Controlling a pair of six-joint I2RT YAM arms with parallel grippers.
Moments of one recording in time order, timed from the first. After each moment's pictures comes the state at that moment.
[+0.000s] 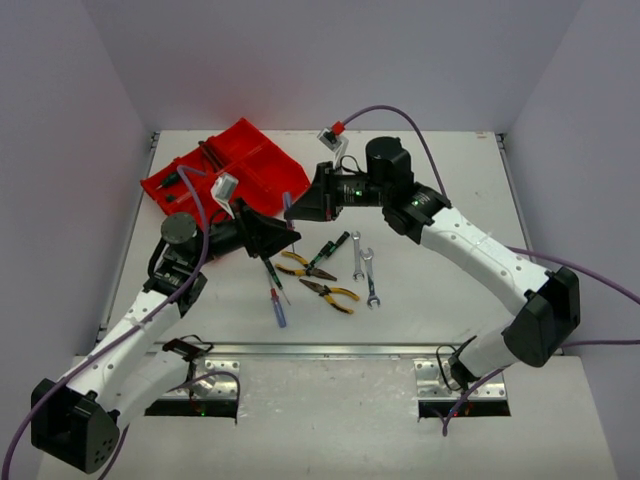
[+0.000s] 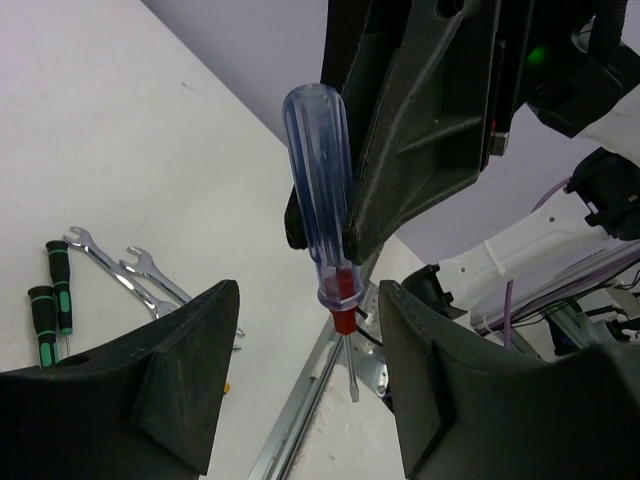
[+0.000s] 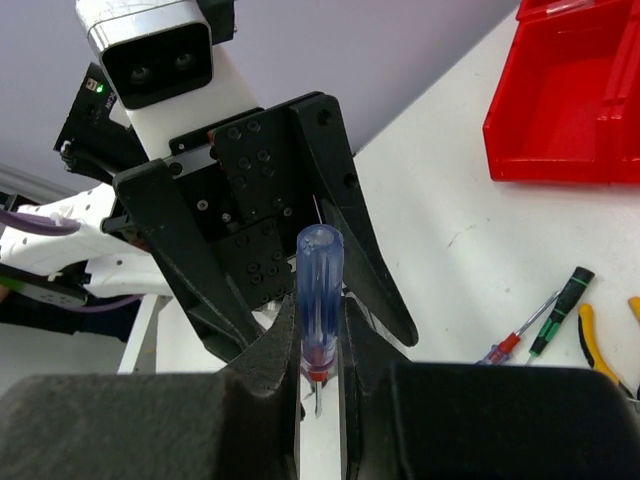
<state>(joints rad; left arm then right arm) -0.33 0.85 0.60 0.33 0.72 -0.72 0.68 1.48 1.31 -0.04 -0.71 0.59</state>
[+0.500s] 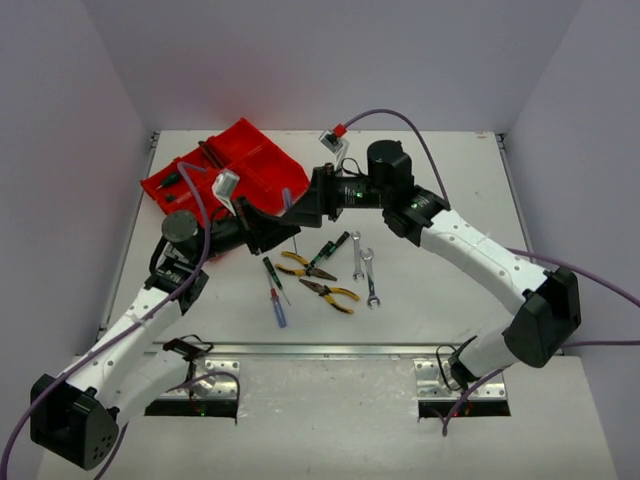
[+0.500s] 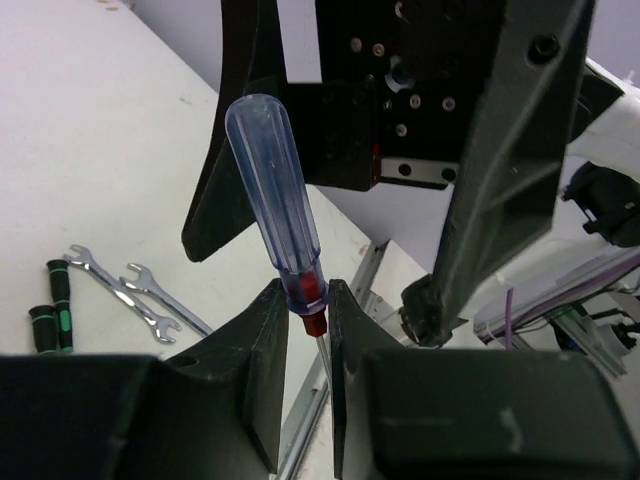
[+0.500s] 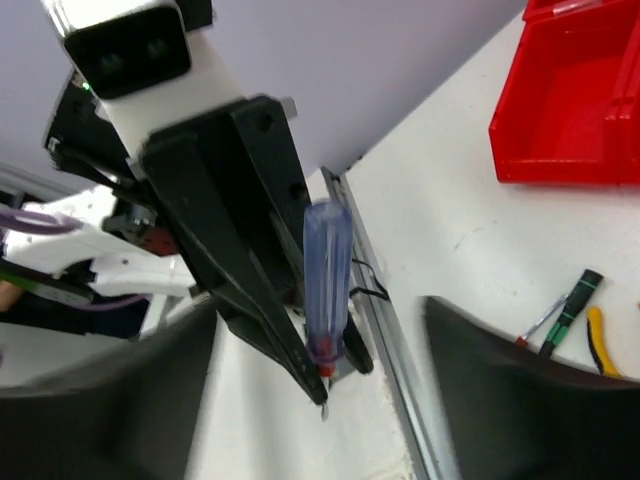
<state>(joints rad) -0.34 0.87 0.62 0.37 0.70 -0.72 0.67 1.48 1.27 0.02 -0.73 0.62</state>
